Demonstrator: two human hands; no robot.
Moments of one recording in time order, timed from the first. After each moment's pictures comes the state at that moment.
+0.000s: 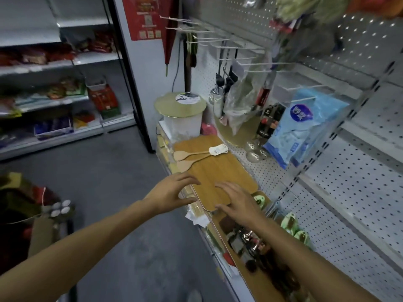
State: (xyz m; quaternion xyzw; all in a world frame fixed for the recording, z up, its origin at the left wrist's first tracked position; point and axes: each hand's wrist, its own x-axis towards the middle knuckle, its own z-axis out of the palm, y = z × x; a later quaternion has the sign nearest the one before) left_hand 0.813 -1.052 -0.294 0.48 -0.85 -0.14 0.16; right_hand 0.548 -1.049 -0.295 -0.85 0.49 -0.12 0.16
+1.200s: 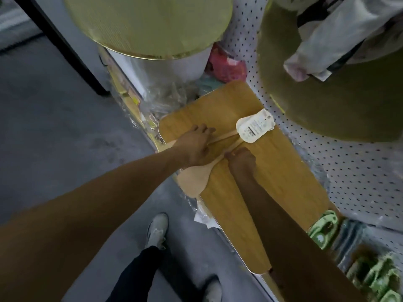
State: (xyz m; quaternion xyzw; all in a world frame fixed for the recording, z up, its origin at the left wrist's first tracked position) left_hand 0.894 -1.635 -0.686 0.46 -0.84 -0.28 -0.04; right_hand 0.728 -1.582 -0.696 -0.40 0.87 -0.02 0.30
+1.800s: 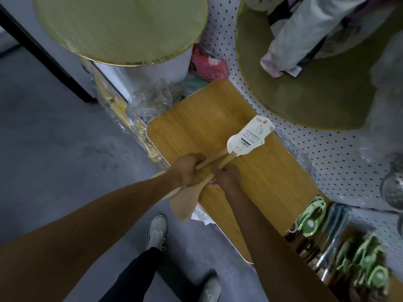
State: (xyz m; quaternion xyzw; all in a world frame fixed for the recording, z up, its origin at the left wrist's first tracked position) left_hand 0.883 -1.576 -0.684 0.50 -0.72 -0.49 -0.02; right_hand 0.738 -1.526 -0.667 -0.18 0.81 -0.22 0.51
